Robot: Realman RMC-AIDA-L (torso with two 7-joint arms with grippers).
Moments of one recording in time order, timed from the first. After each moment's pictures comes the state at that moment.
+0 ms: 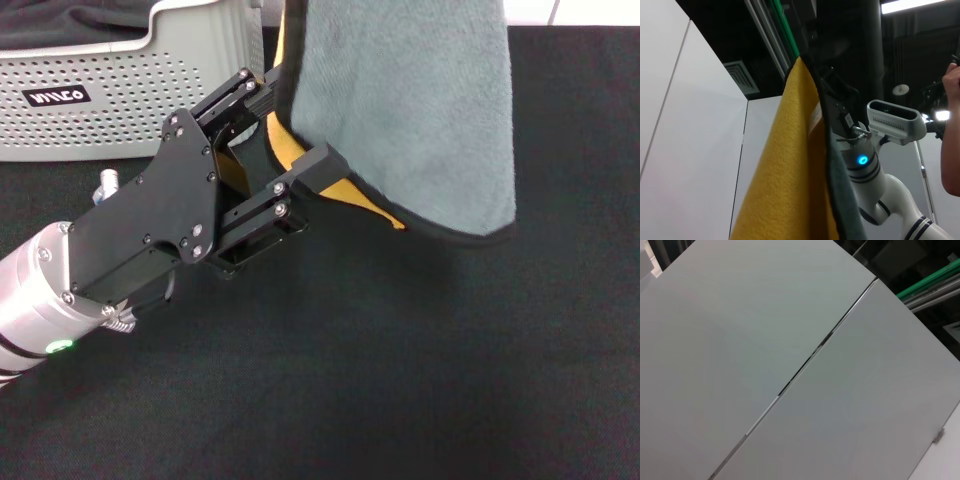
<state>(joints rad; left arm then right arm) -0.39 -2.09 1.45 0.32 0.75 1.99 -0.78 0.68 1.99 -1.01 -1.79 -1.27 -1.35 1.65</state>
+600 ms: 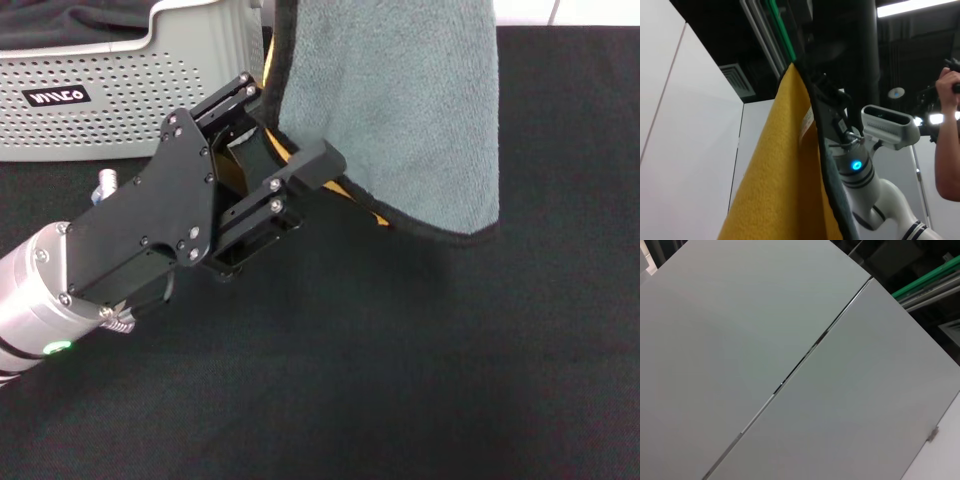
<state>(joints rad) -0.39 -2.09 1.45 0.33 0.76 2.00 -0.78 0.67 1.99 -1.00 -1.79 -1.27 -1.35 1.65</state>
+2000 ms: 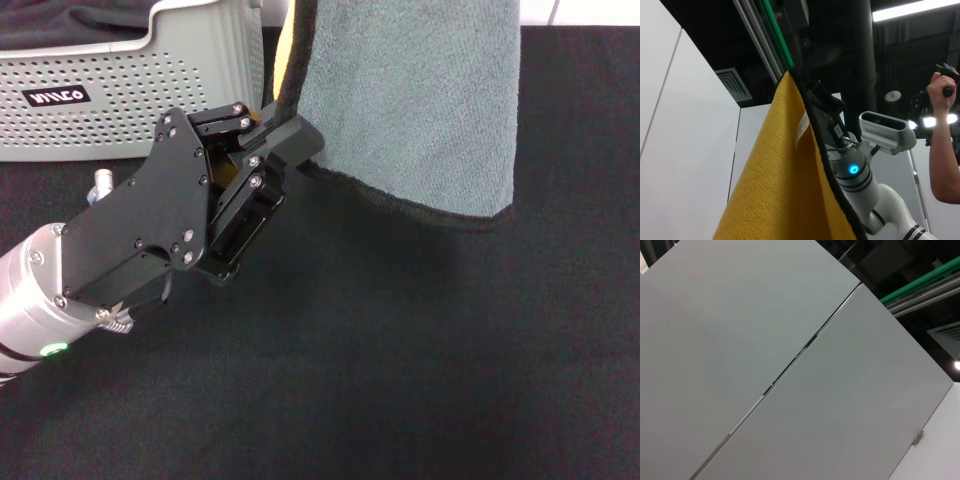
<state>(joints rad) -0.39 -2.09 1.45 0.32 0.76 2.02 -0.77 0.67 1.99 -0.96 -1.80 -1.26 -1.36 1.64</state>
